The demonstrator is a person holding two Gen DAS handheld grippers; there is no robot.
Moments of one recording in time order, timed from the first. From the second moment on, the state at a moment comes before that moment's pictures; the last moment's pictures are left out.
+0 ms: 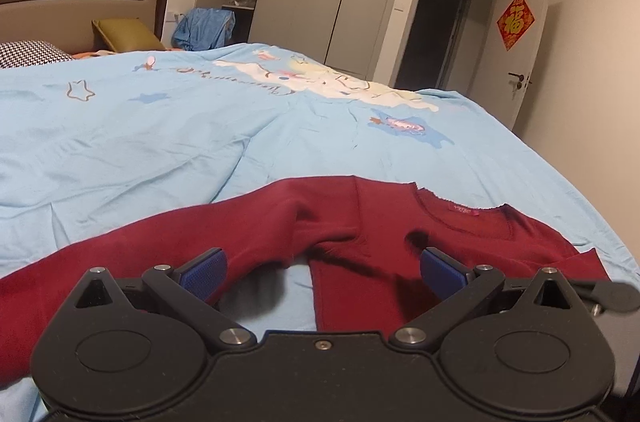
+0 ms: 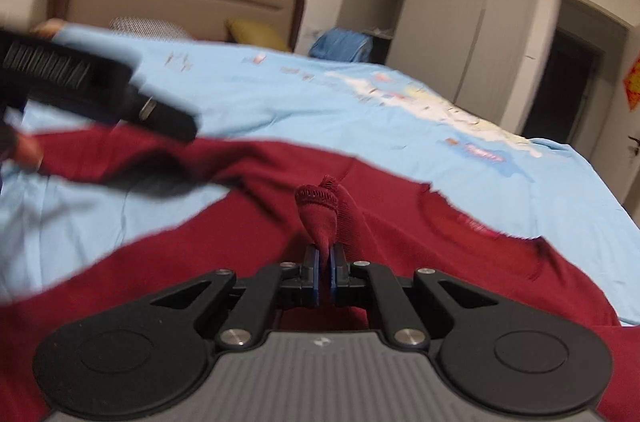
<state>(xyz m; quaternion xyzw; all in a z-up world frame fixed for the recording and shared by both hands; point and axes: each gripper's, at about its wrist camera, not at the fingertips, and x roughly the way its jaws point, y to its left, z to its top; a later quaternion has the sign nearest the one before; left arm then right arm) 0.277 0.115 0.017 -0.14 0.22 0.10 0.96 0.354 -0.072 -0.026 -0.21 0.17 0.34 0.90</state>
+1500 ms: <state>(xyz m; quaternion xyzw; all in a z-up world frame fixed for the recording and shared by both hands) 0.349 0.041 -0.073 -0.07 0.25 0.07 0.96 0.520 -0.357 -0.010 0.16 0.28 0.11 0.94</state>
